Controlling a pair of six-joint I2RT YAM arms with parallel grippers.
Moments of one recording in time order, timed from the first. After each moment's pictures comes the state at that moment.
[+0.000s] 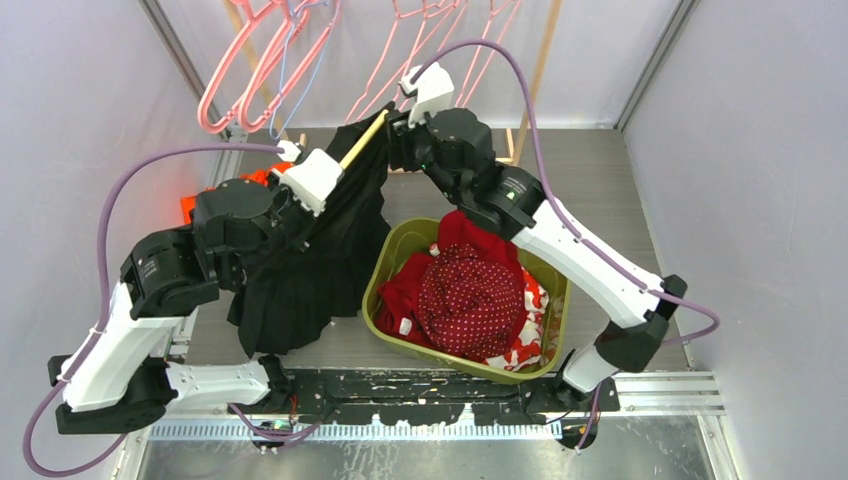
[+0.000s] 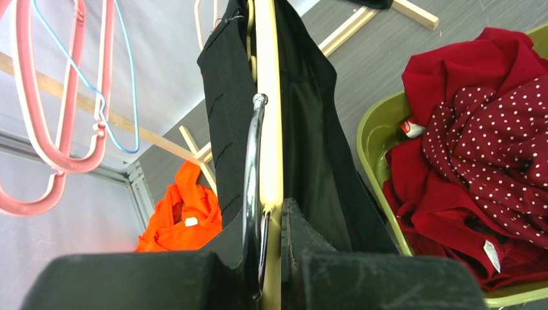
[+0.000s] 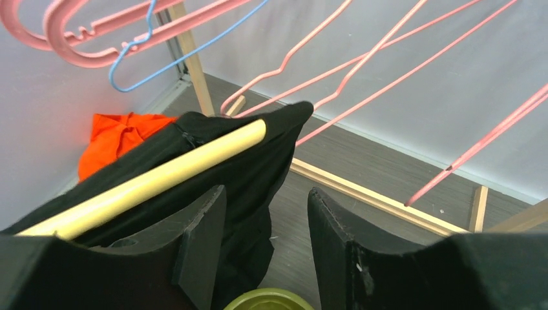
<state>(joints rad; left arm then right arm) -1.03 1.07 1.76 -1.04 -0.55 0.21 0.93 1.58 1.86 -0.37 0.43 0.07</state>
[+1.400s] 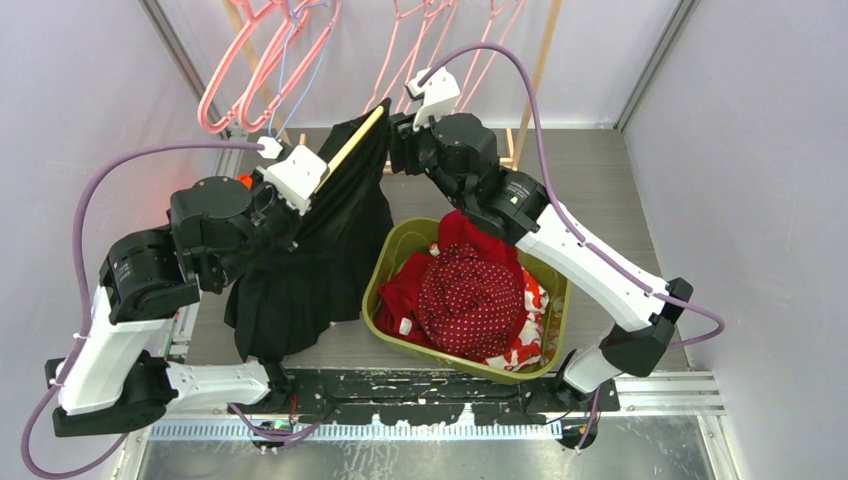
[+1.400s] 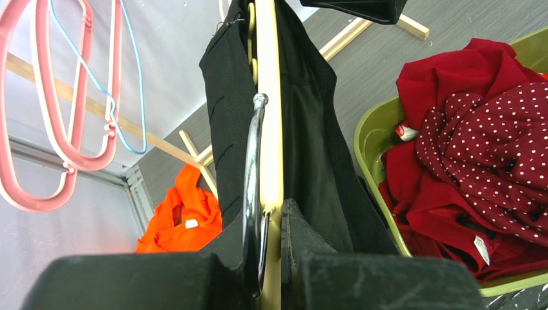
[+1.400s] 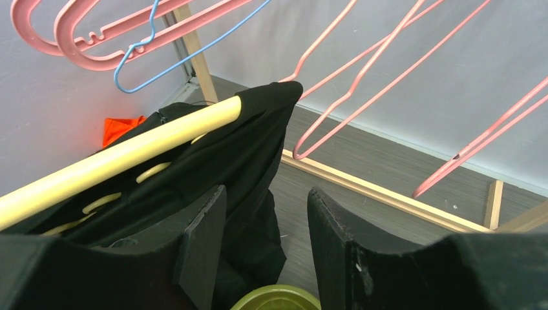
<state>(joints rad) -1.03 1.07 1.84 -1.10 -0.53 0.21 0.93 1.53 1.80 -0.34 0.42 0.11</state>
